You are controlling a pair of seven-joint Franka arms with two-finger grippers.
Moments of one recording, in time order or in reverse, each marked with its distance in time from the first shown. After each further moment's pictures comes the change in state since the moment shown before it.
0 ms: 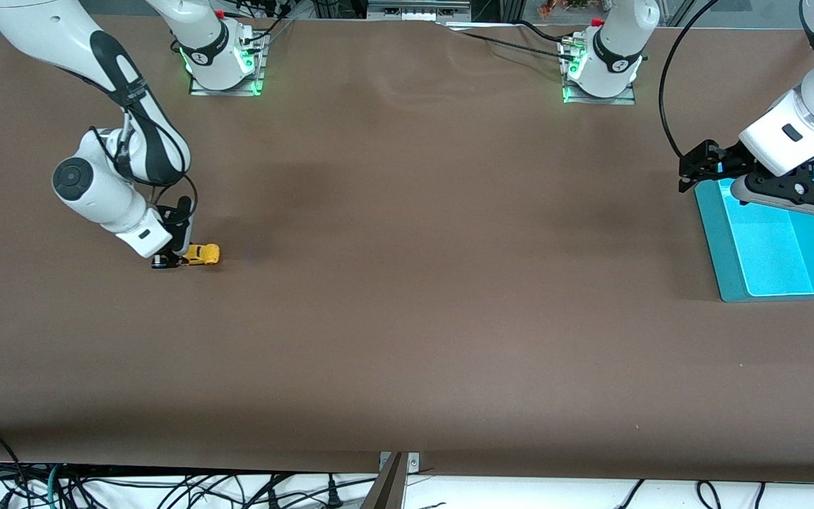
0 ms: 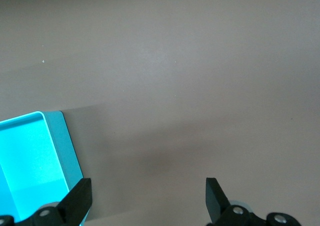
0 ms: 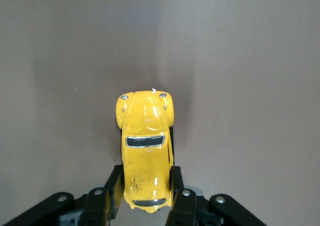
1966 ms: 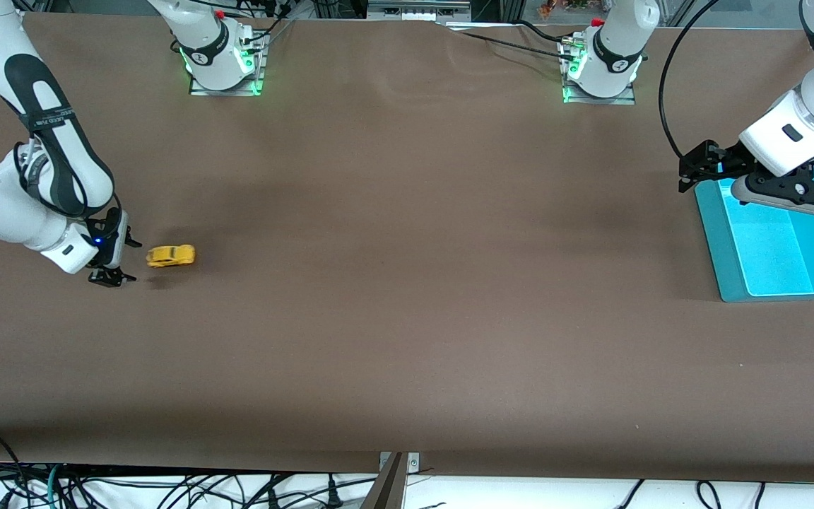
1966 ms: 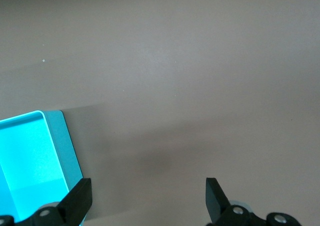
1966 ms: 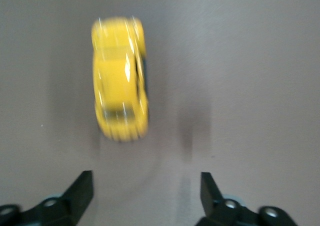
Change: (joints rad) left arm 0.000 0.000 0.000 0.000 0.000 0.000 -0.007; right arm -0.261 0.107 0.081 0.252 0.112 -0.238 -0.291
